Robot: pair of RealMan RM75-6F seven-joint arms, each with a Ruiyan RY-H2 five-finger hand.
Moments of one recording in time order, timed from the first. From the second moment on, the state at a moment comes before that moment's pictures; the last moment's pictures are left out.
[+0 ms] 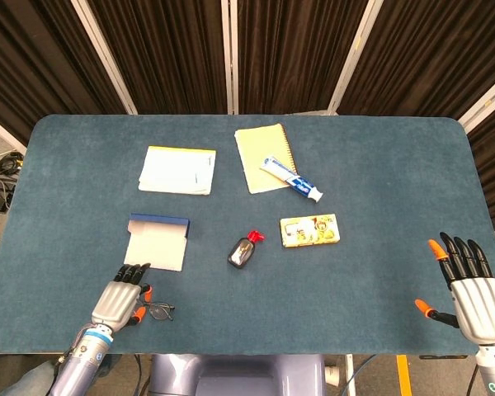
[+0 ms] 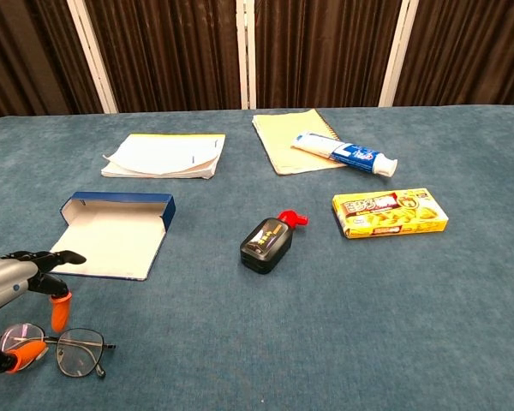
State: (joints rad) left arm -0.31 -1.51 0.05 -1.77 1.16 1.16 0.64; right arm 0.05 -1.07 0.04 -1.64 -1.65 1.58 -0.14
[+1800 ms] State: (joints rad) left arm -0.57 -1.52 -0.18 -1.51 1.07 0.99 0.49; right arm 0.08 -1.10 0.04 -1.63 -1.61 1.51 -0.20
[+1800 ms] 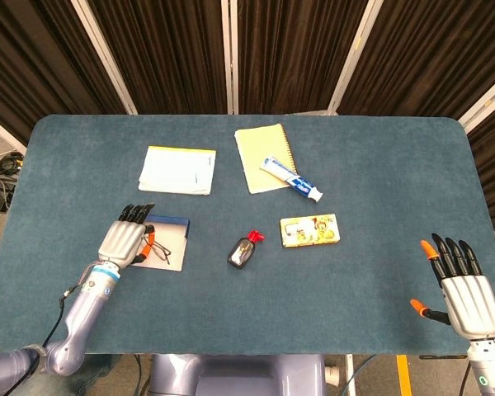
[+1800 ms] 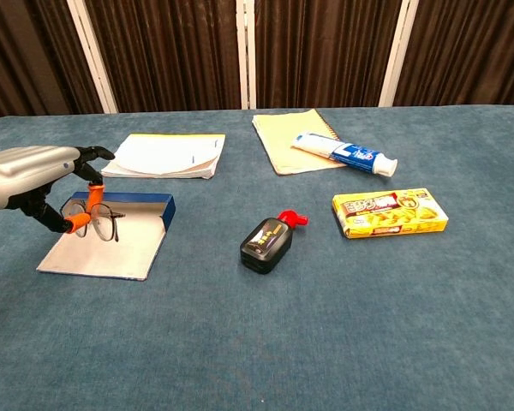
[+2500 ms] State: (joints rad) left arm -0.65 -1.67 -0.18 -1.20 1.08 0.96 0.43; right arm 0.08 -1.11 0.04 -1.62 -1.59 1.50 -0.20
